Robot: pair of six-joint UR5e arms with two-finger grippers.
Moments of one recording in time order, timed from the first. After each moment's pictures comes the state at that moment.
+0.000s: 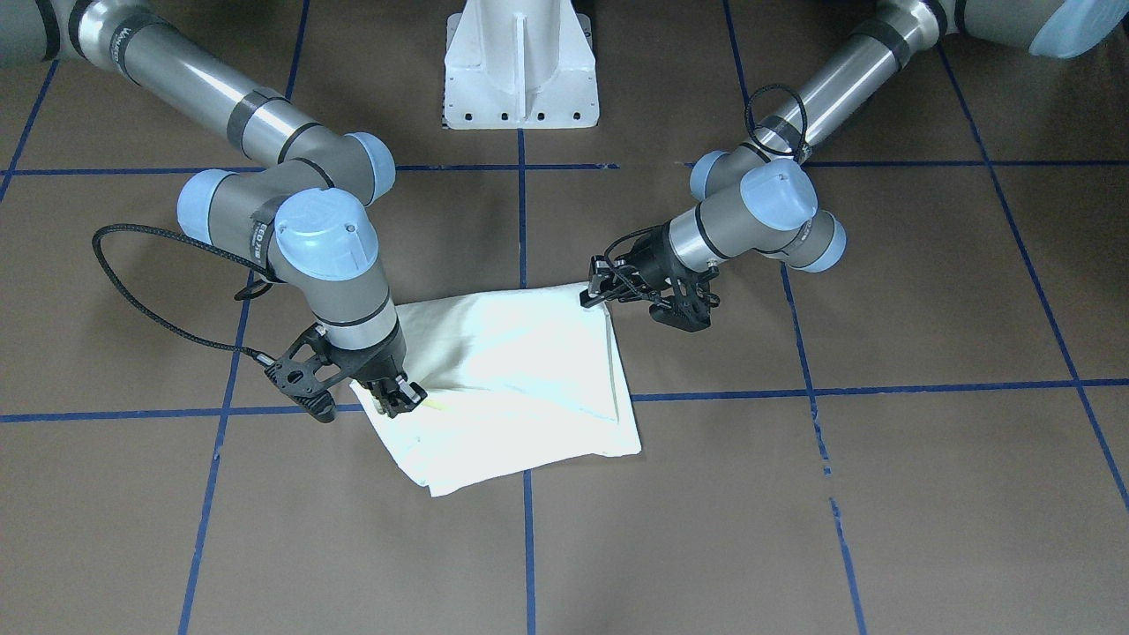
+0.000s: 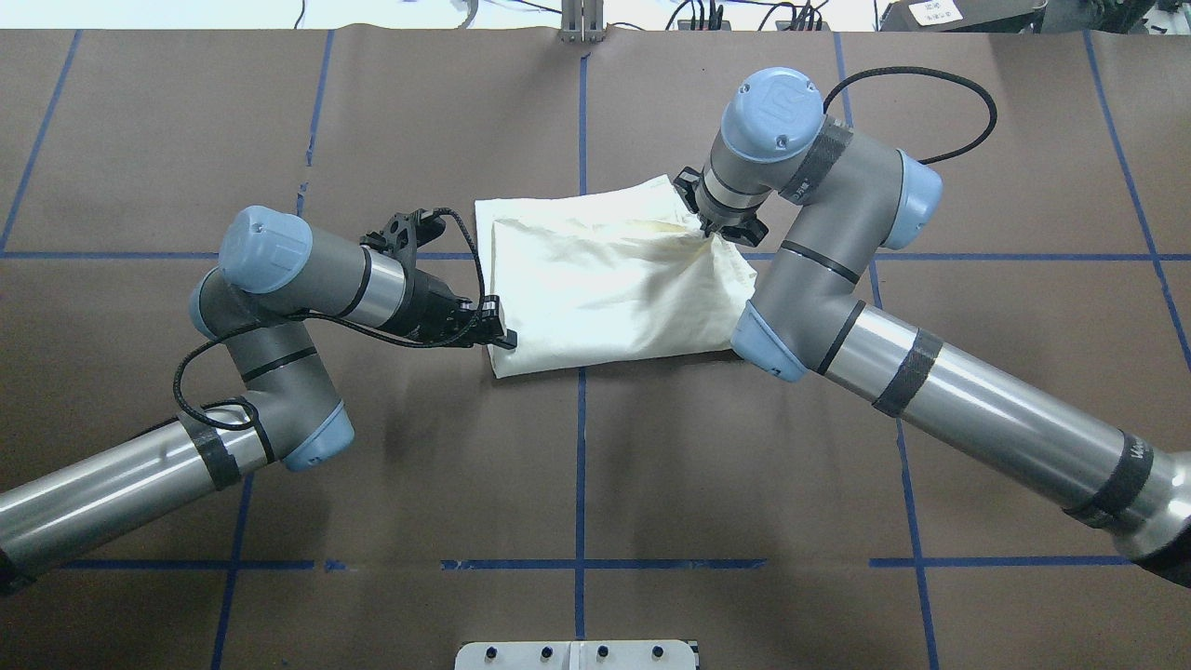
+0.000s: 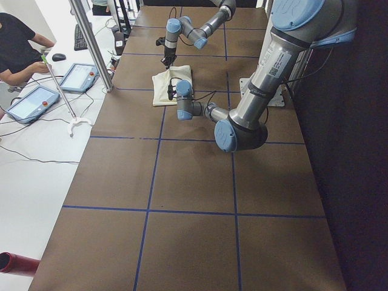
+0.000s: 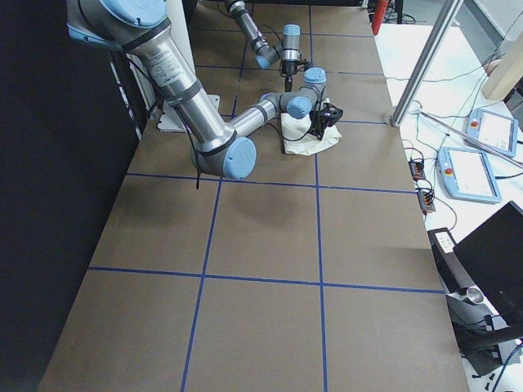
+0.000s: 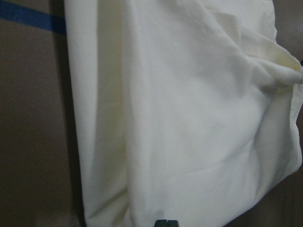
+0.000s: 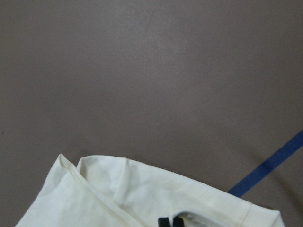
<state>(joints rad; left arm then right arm) -0.62 -2.16 -1.21 -2.80 -2.17 -1.52 0.72 -0.85 1.34 -1.31 1.85 1.76</state>
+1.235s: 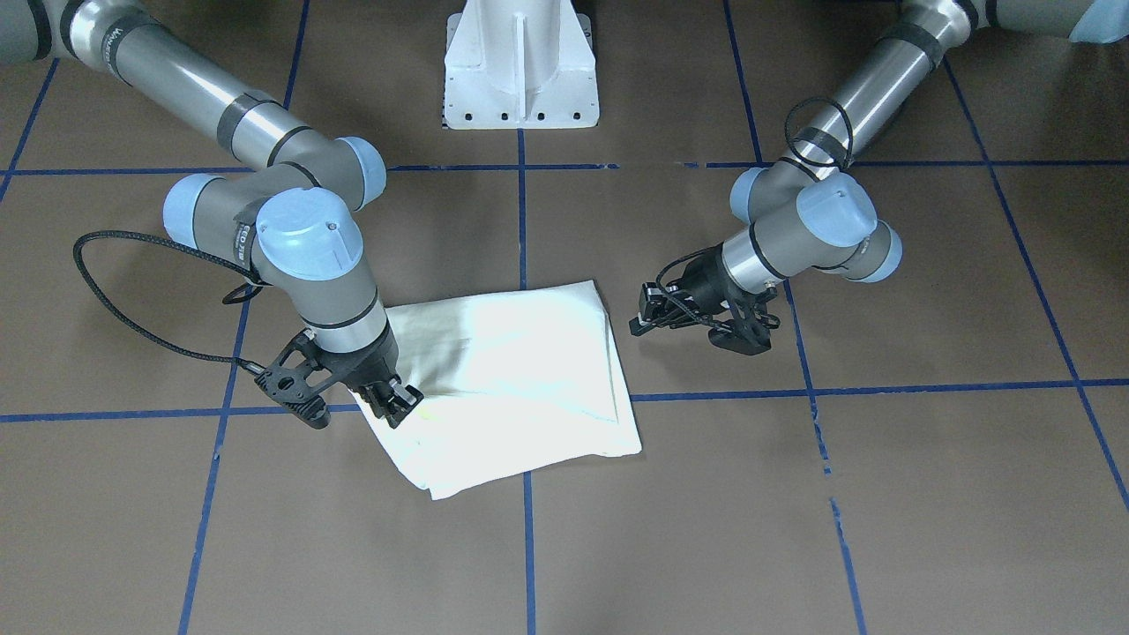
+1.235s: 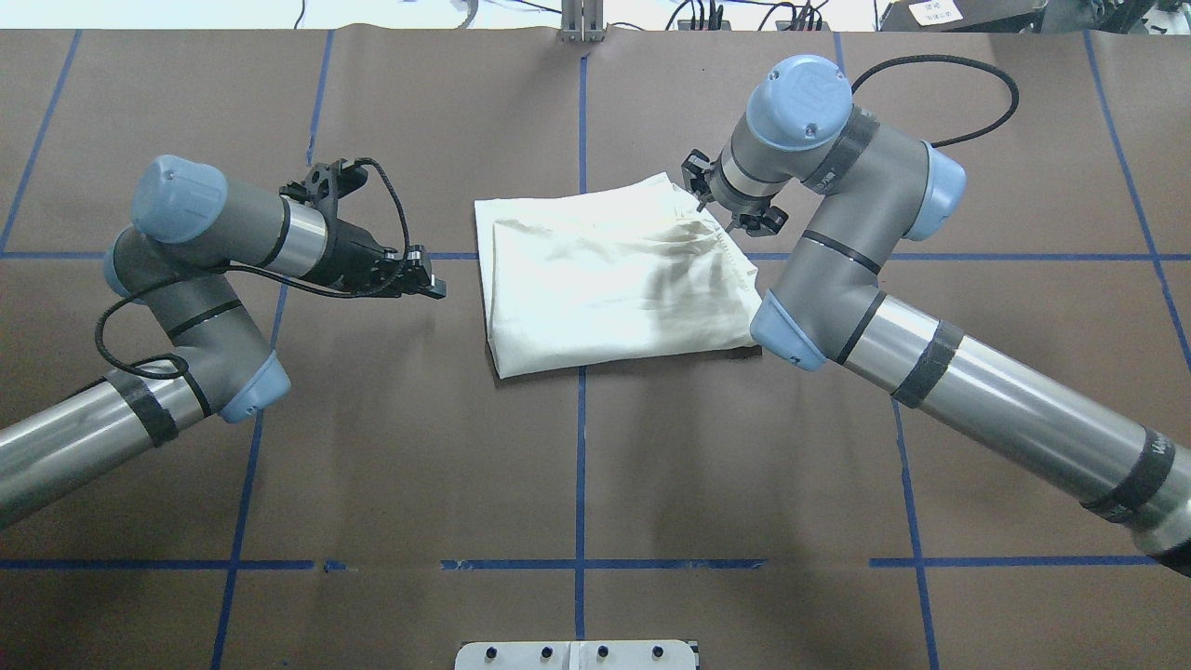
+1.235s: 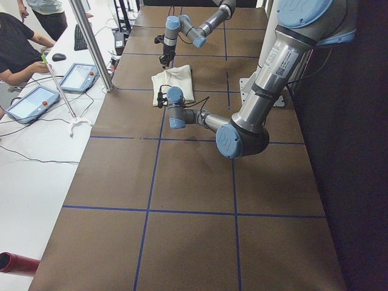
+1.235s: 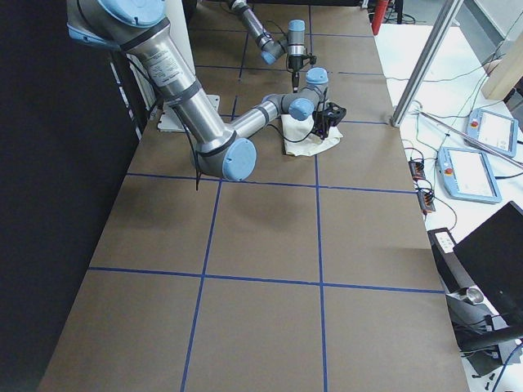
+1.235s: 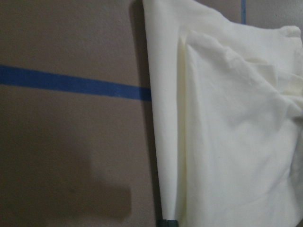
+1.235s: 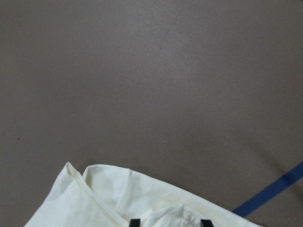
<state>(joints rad) -0.77 -2.09 -1.22 -2.79 -2.21 -1.44 0.76 -0.88 1.36 -1.26 1.89 1.67</state>
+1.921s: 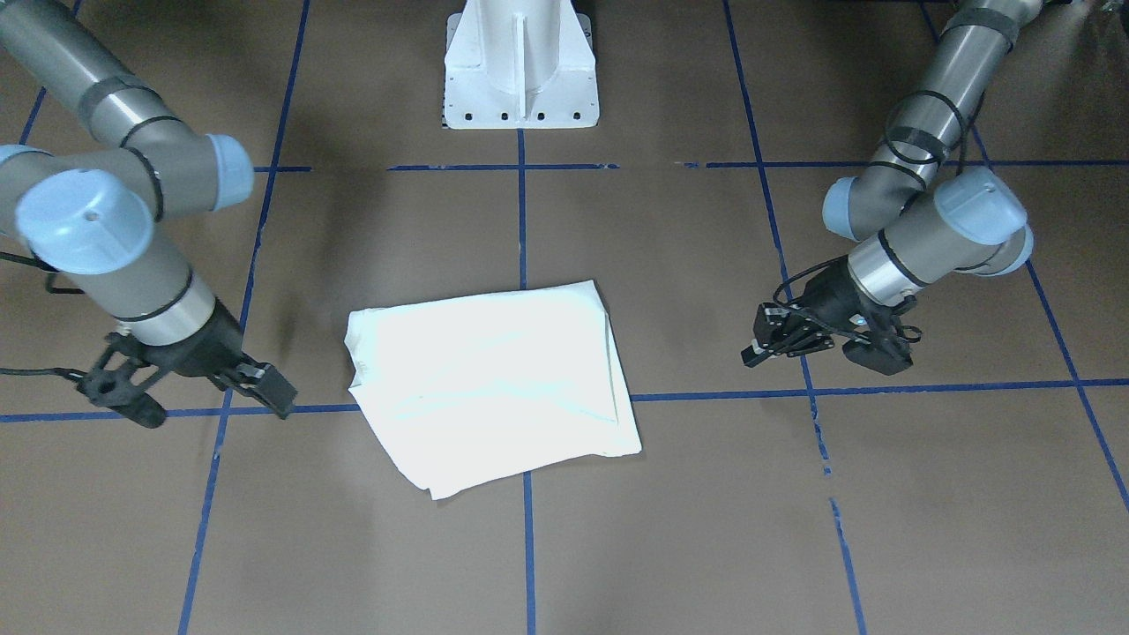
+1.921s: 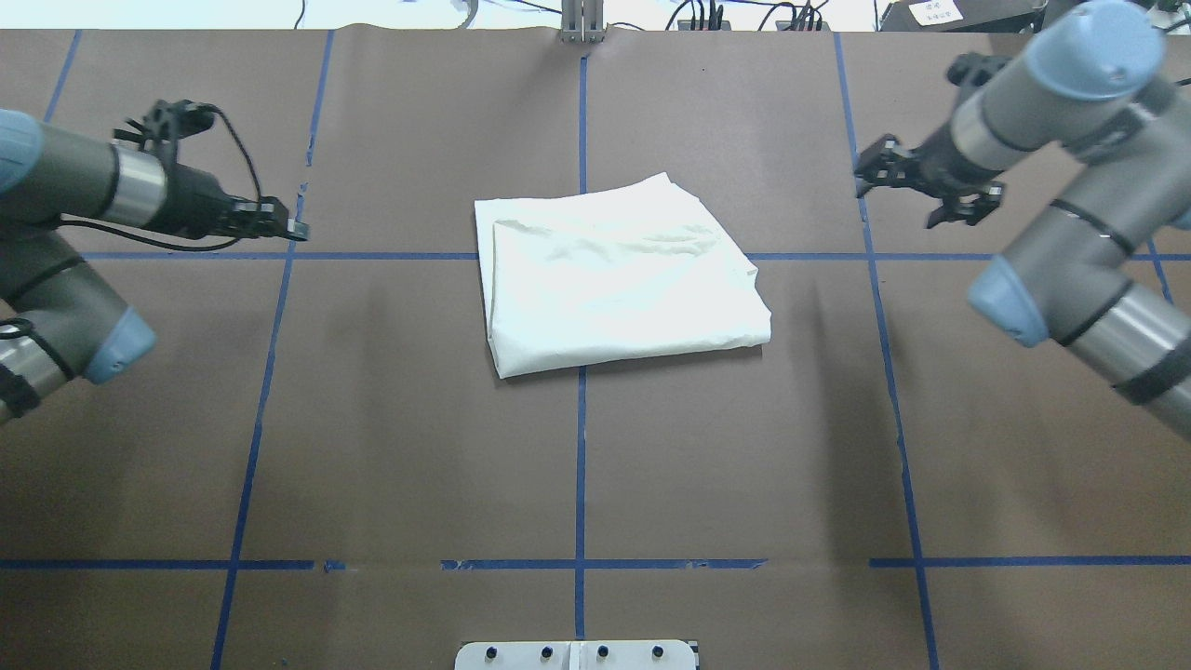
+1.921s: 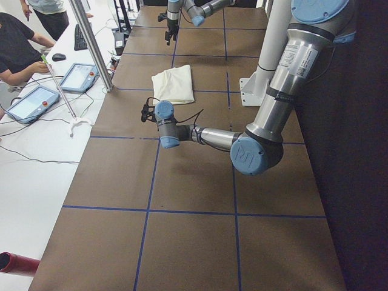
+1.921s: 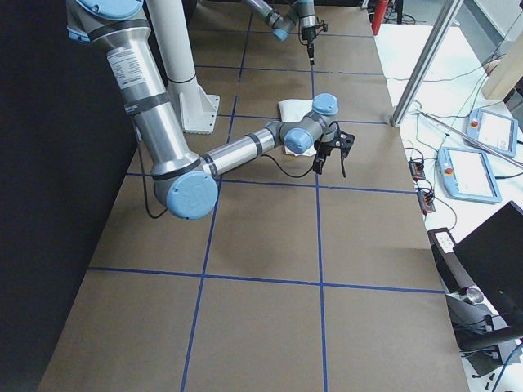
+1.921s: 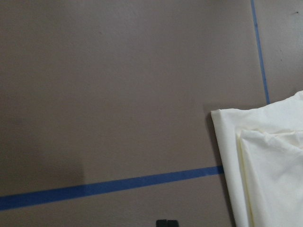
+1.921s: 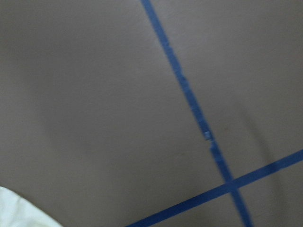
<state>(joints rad) -0.98 -1.90 -1.28 -2.77 -2.23 -1.09 1.04 -1.26 1.61 -1.26 2.17 1.15</state>
